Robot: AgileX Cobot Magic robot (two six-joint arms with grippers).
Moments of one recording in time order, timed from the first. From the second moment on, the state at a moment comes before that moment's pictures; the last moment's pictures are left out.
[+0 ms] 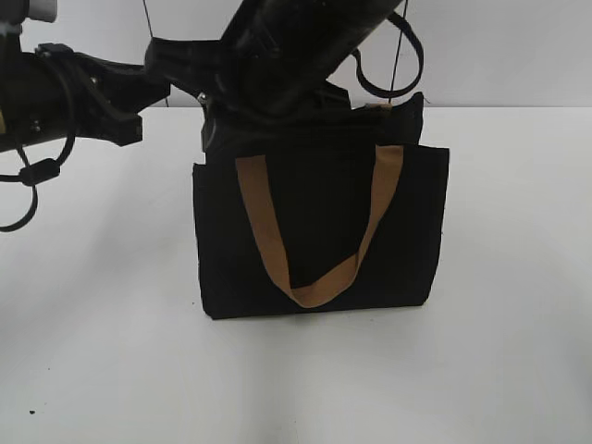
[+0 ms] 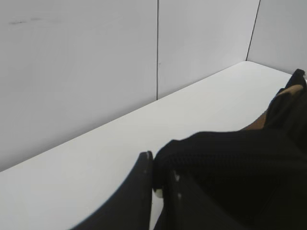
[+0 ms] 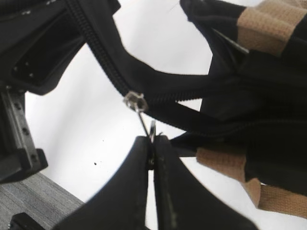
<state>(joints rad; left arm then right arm) -0.25 1.52 -0.73 0.80 -0.68 -0.52 0.74 1.81 -1.52 0.30 0.73 0.33</state>
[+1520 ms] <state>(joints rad) -0.26 1.43 -0.73 0.80 -0.40 -0.52 0.42 1.81 -1.52 0.43 1.00 -0.02</state>
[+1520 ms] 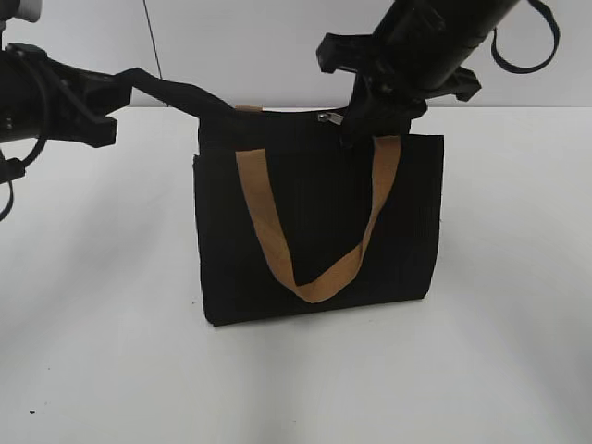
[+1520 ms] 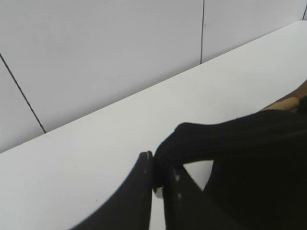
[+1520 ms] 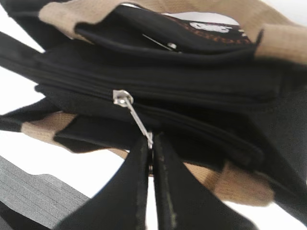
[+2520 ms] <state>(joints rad) -0.27 1.43 -0.73 0.67 -0.16 -0.52 0.33 1.76 -1.52 0.25 1.14 -0.10</state>
